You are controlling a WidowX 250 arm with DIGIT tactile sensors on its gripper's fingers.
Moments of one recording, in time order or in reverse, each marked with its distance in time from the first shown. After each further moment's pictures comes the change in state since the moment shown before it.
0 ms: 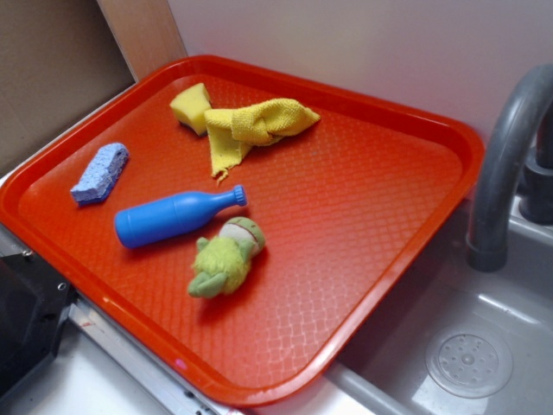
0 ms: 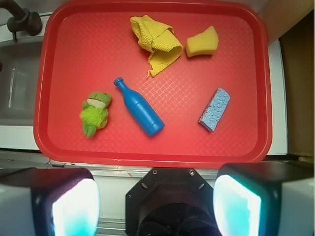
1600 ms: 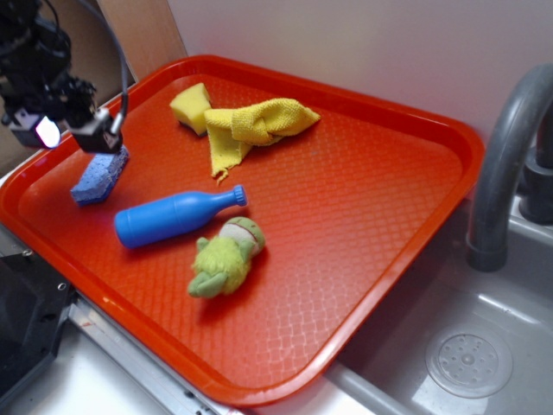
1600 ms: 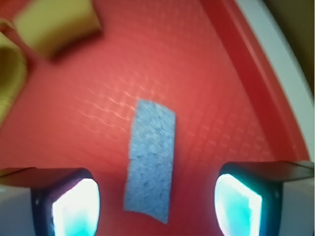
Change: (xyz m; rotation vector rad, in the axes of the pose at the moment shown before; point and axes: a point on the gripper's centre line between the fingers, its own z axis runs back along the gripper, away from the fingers) arm 0.037 0.108 -0.177 0.103 0.000 0.434
